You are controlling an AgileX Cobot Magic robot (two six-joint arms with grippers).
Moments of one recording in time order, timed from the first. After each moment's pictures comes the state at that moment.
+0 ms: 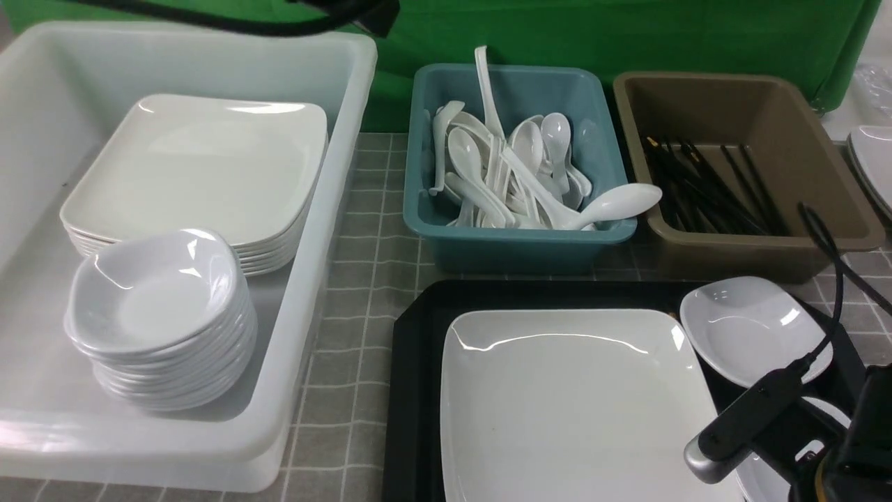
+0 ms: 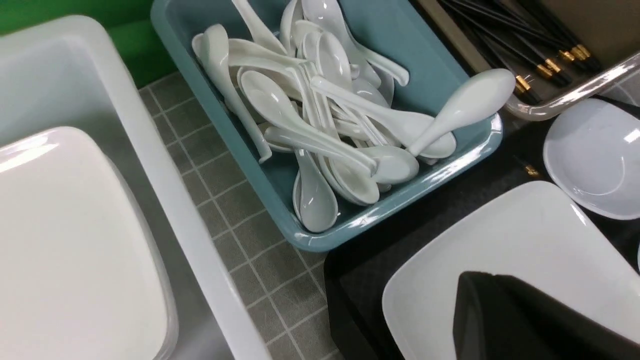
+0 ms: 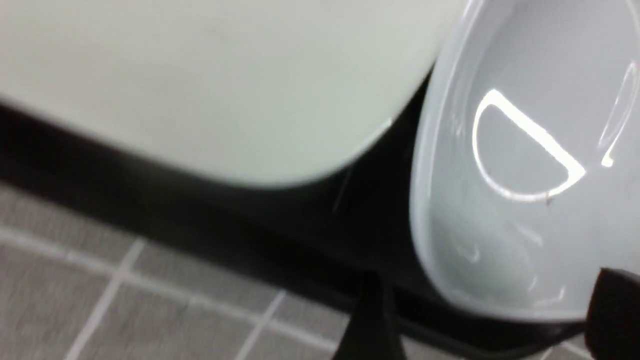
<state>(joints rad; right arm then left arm) 0.70 1.36 -0.60 -0.45 0.83 0.39 -0.54 1.55 -1.86 -0.01 1.18 0.00</state>
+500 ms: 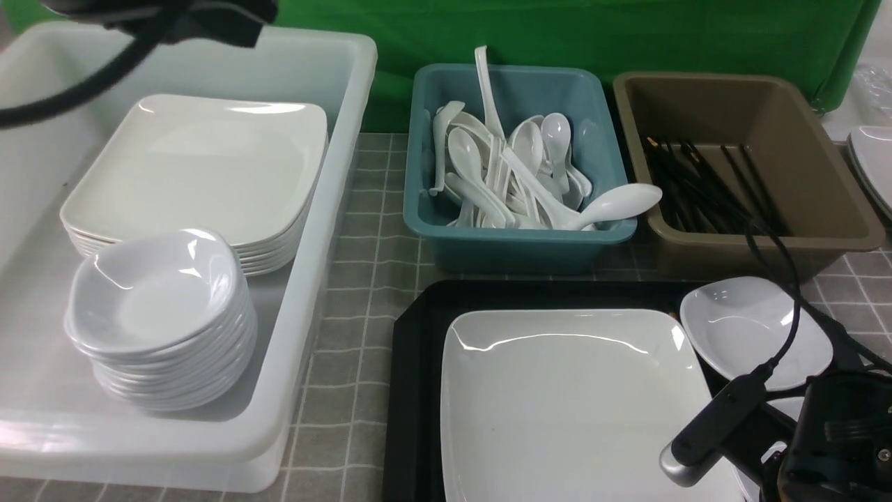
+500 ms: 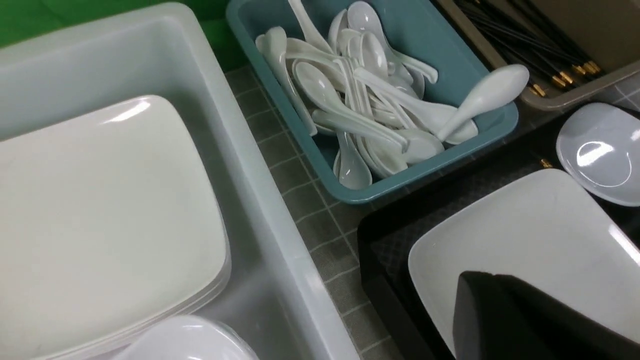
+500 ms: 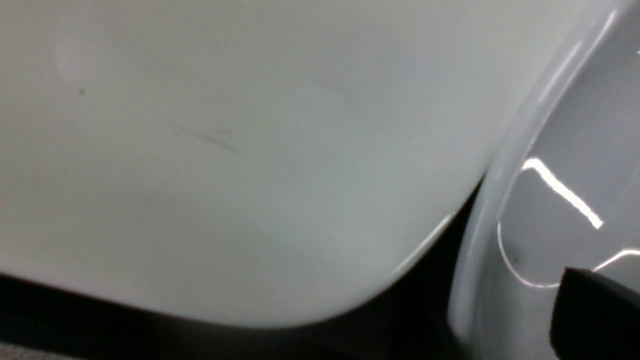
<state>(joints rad) 0.70 1.49 -0.60 -0.52 0.75 0.43 -0.54 1.22 -1.61 0.07 1.13 -0.06</state>
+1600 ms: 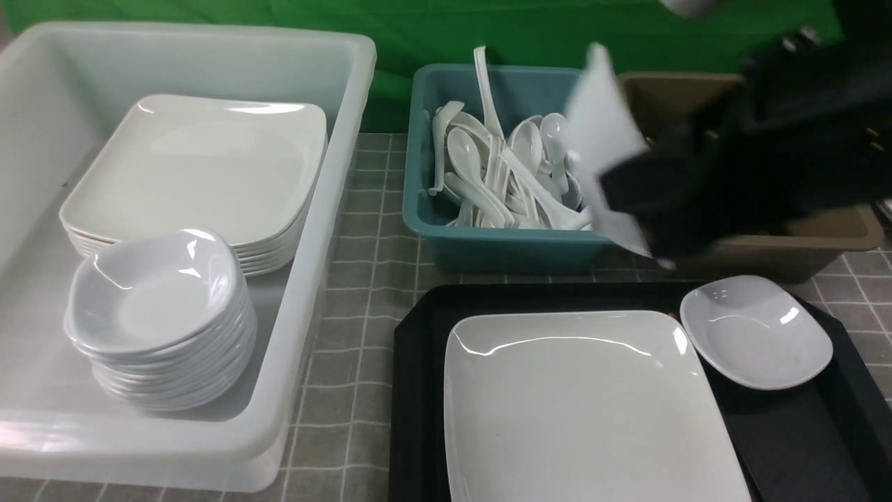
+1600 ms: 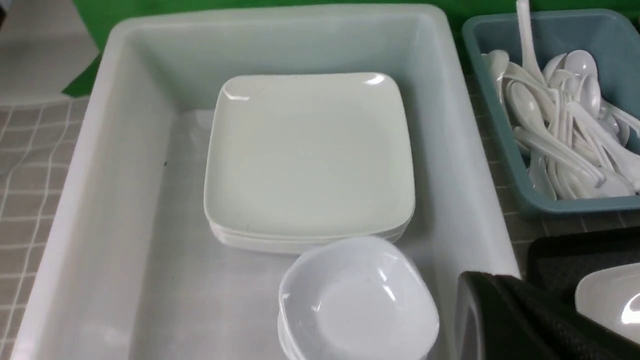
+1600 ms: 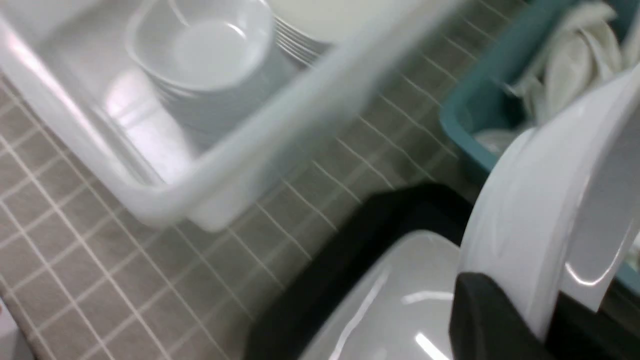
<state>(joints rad) 0.82 1.32 -1.46 0.02 0.79 -0.02 -0.33 0.97 -1.45 0.29 1.21 -0.27</state>
